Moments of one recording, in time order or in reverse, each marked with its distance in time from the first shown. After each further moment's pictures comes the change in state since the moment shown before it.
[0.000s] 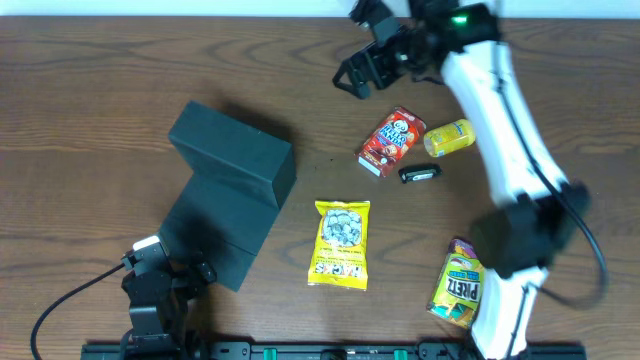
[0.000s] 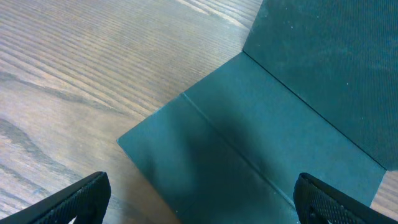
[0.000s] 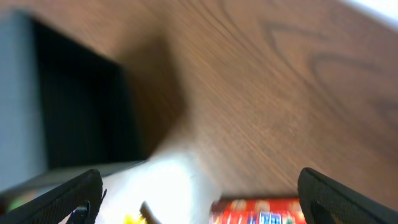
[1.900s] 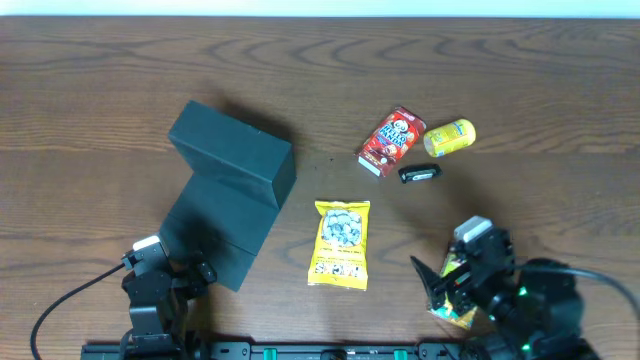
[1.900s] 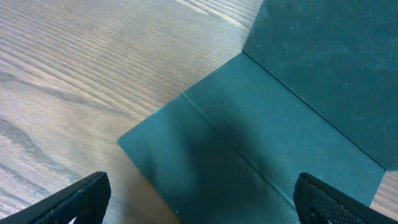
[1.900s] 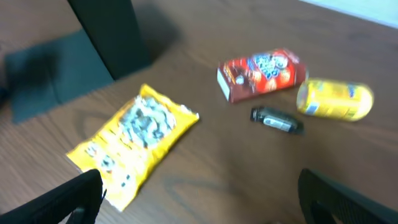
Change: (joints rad) left arm 0.000 0.000 0.000 0.000 0.000 0.000; right arm -0.001 -1.786 -1.681 0.354 0.250 0.156
